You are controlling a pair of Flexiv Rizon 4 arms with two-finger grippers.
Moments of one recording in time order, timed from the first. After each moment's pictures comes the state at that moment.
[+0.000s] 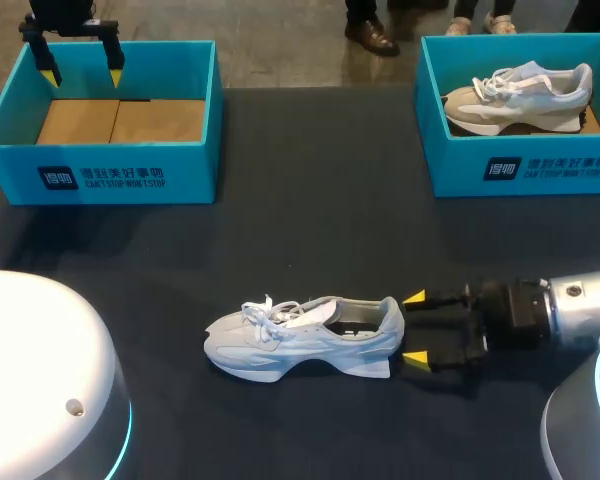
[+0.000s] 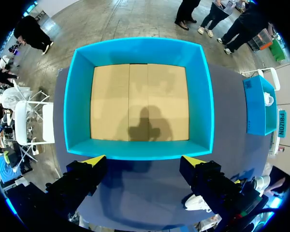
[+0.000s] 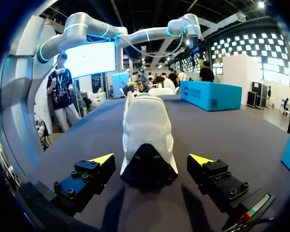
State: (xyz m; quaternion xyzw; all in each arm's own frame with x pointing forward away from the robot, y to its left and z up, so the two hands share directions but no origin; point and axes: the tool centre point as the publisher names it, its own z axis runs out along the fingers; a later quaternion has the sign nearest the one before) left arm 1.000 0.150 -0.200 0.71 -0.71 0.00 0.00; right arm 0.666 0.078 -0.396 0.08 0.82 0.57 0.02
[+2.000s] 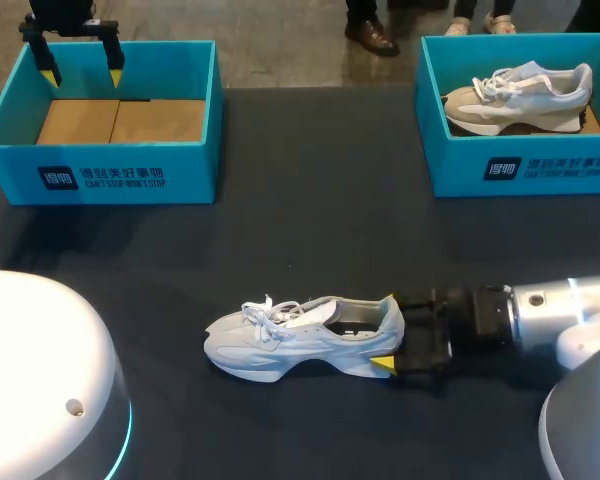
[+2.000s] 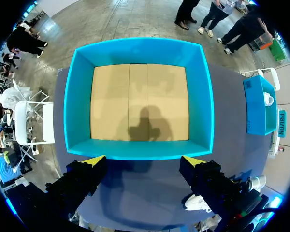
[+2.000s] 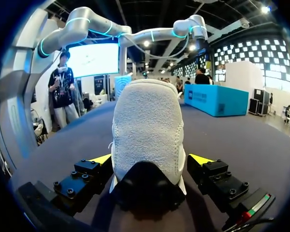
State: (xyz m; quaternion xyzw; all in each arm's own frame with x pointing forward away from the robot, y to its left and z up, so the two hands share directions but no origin) left arm 1.000 0.150 -0.200 0.71 -0.71 0.00 0.00; right arm 0.670 0.124 -0.412 0.05 0.81 0.59 0.03
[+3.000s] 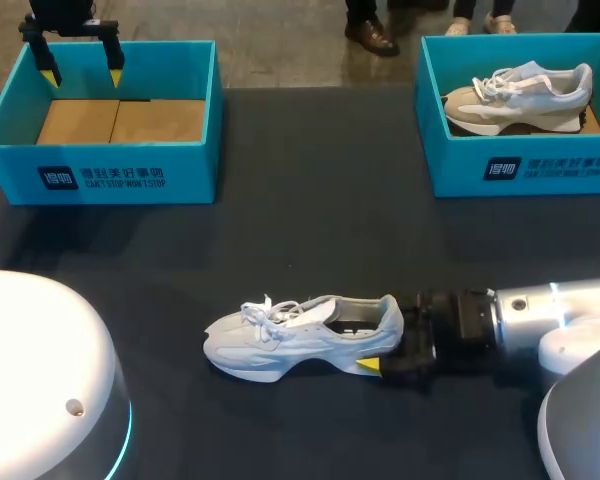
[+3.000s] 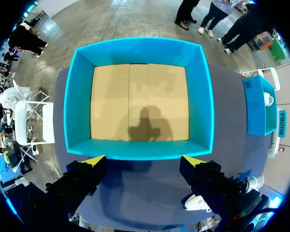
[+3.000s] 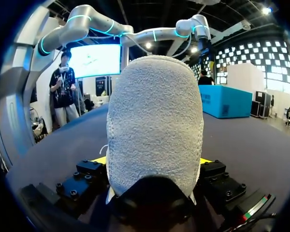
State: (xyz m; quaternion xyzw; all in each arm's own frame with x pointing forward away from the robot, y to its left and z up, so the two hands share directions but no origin) left arm 1.000 0.150 -0.200 0.71 -0.71 0.00 0.00; right arm 0.671 0.145 -0.420 0.04 0.80 0.60 0.03
